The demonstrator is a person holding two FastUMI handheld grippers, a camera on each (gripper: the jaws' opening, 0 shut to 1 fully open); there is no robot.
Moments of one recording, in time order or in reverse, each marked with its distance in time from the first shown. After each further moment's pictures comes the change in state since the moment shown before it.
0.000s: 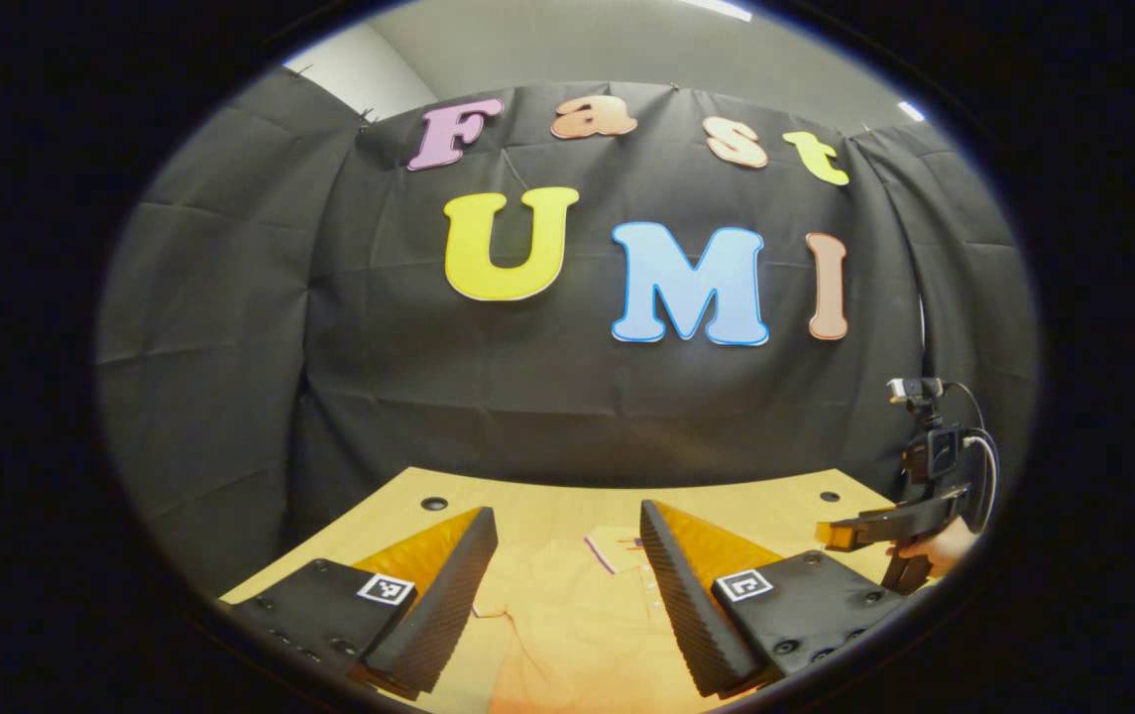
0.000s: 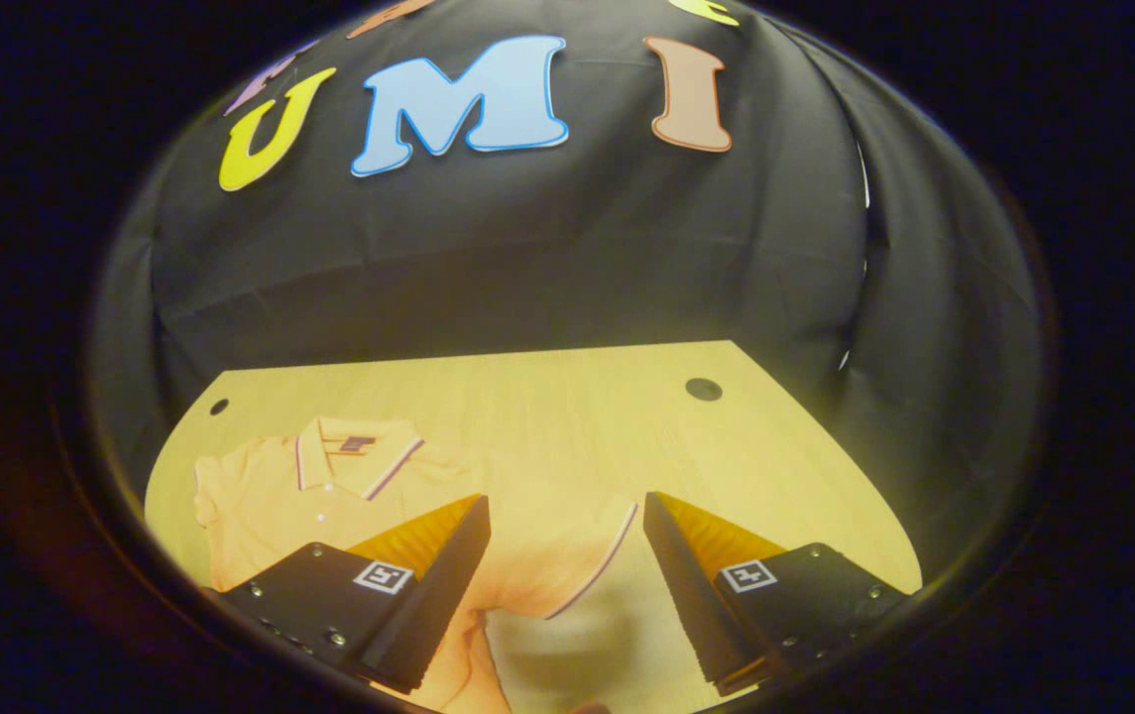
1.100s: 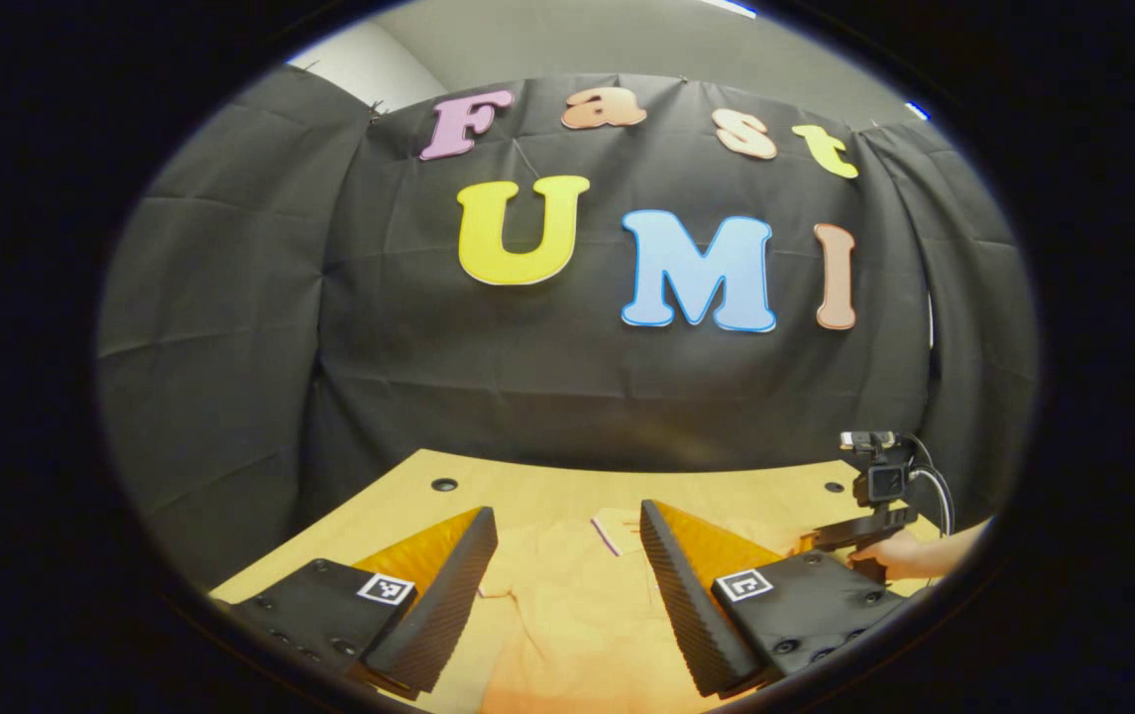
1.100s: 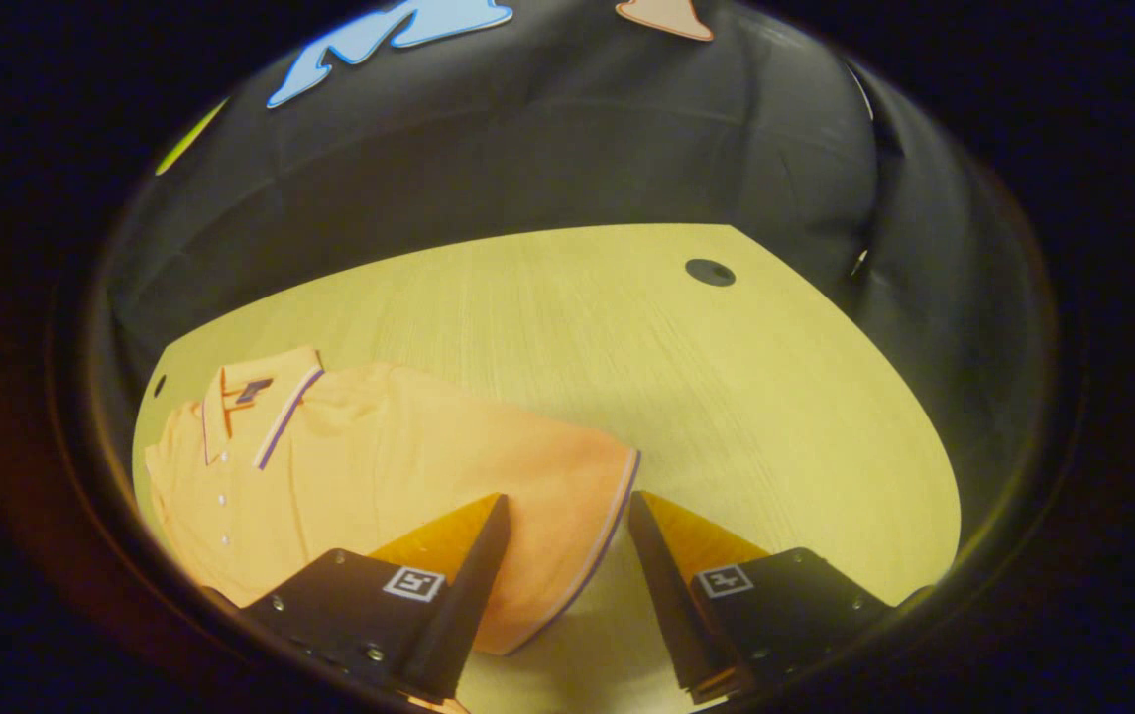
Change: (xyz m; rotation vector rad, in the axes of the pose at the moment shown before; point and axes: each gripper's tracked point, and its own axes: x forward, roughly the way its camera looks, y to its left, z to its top) left arm -0.021 0.001 -0.016 -0.013 0.031 0.039; right arm 0.083 -0.015 -0.062 0.088 0.254 -0.046
